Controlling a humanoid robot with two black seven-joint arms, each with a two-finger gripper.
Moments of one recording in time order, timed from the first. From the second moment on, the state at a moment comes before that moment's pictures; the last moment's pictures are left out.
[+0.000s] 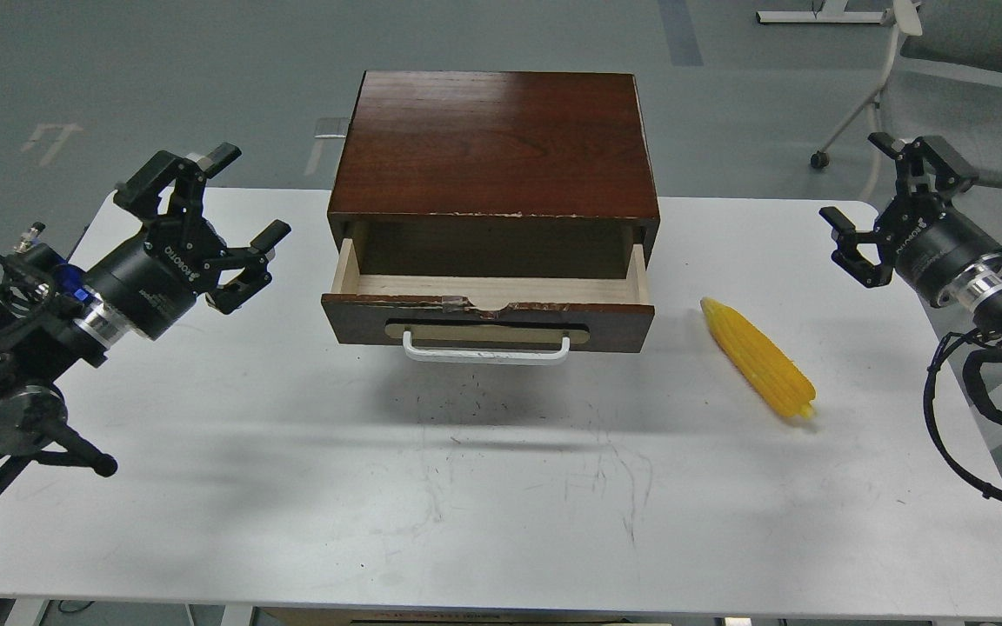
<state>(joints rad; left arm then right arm) -0.43 0.67 -0.84 -1.18 0.40 -0.49 -0.44 0.80 -0.65 0.20 0.71 0.07 0.49 0.49</state>
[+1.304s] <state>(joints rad) -0.72 0.58 -0.88 -1.55 1.28 -0.49 -0.49 0.83 -0.69 0.17 0.72 -0.29 0.49 0.49</state>
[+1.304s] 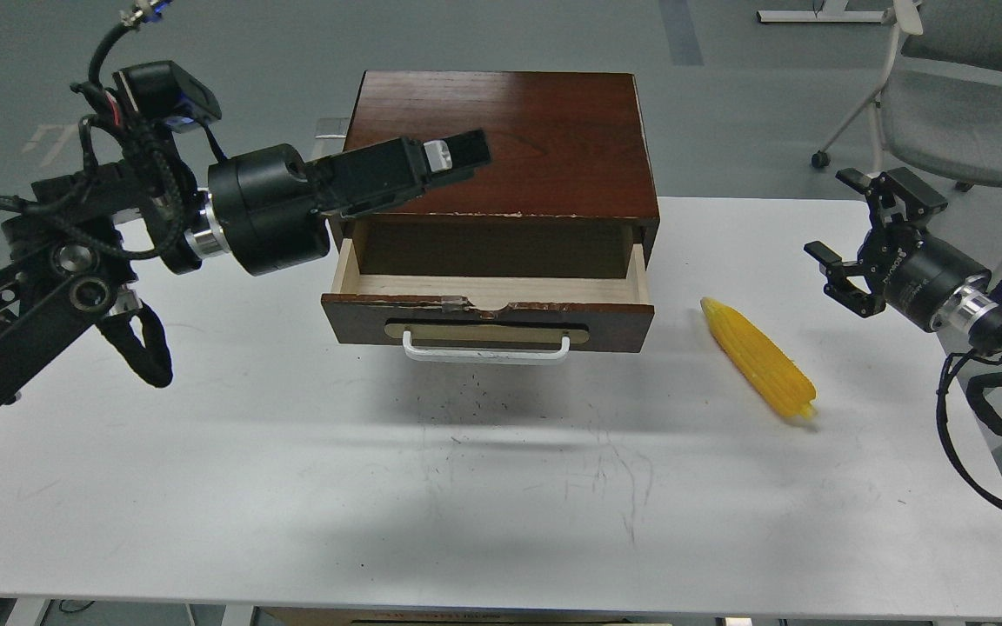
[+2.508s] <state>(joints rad) -0.66 0.66 -0.89 -1.40 0.78 -0.49 -0.41 1.07 -0.60 -0.33 0.73 -1.37 0.22 0.49</state>
